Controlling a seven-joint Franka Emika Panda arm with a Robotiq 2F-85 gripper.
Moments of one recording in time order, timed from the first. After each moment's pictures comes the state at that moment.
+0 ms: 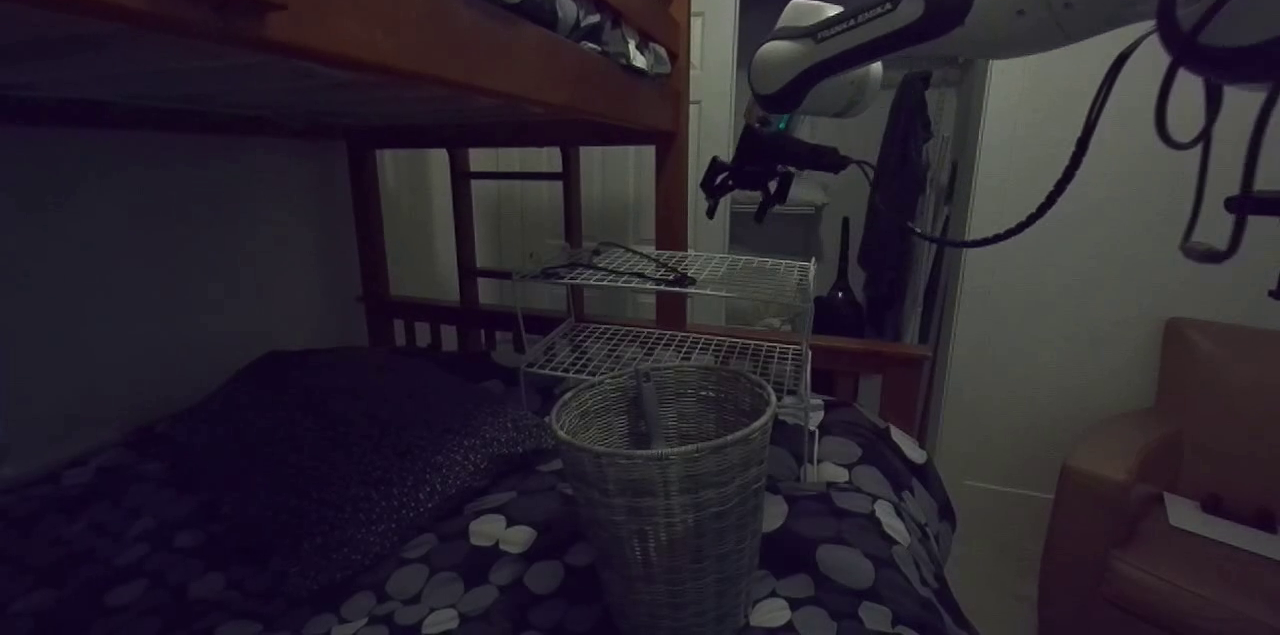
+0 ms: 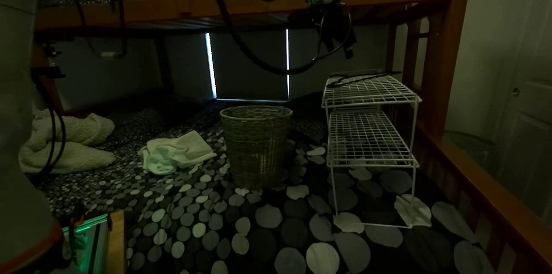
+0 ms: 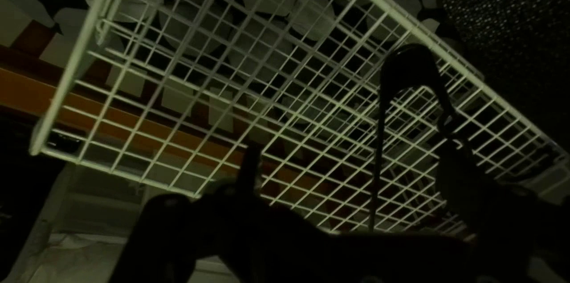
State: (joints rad) arm 0.07 0.31 -0.04 -1.44 0.02 2.23 0.21
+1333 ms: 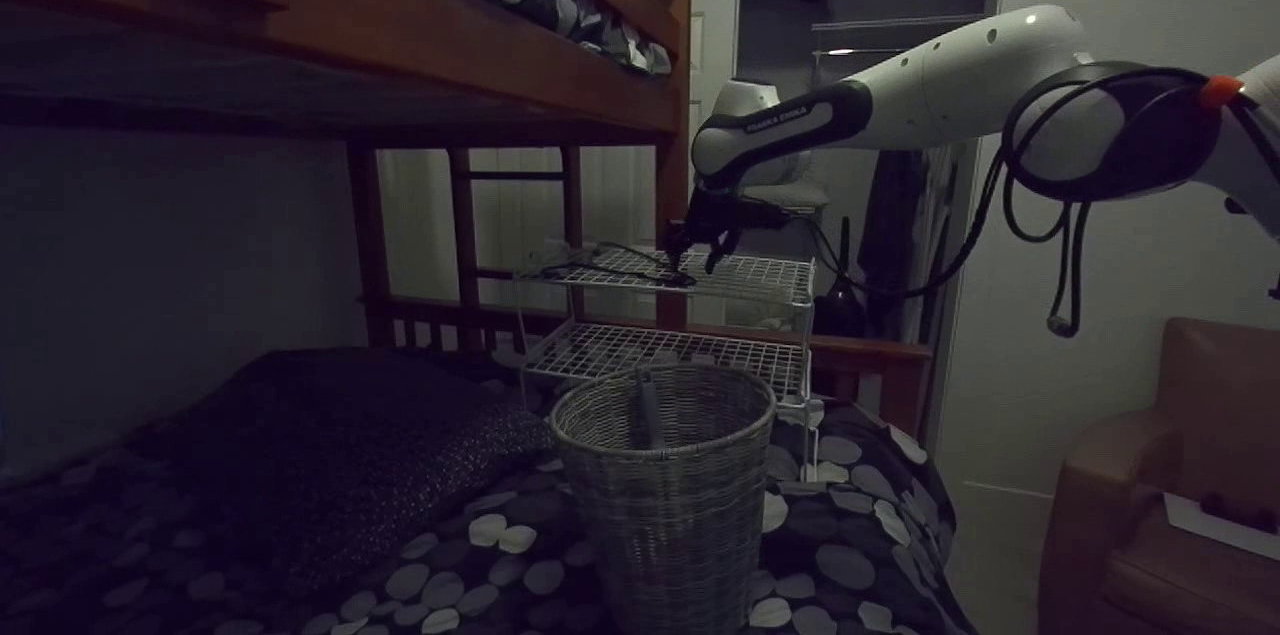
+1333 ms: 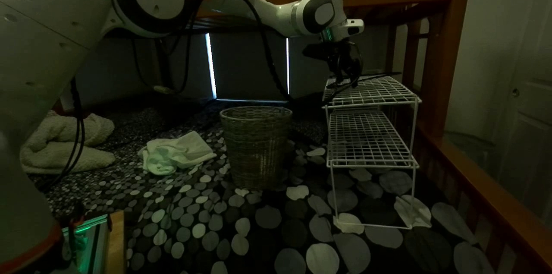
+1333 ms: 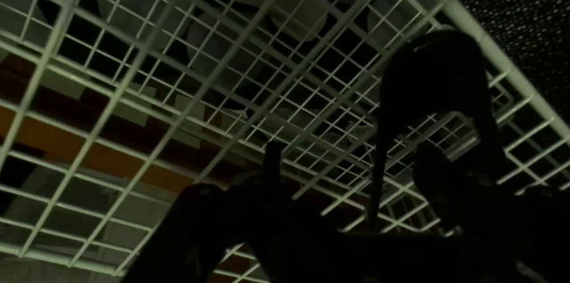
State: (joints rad) arm 0.10 0.67 -0.03 -1.11 -0.01 2.23 0.22
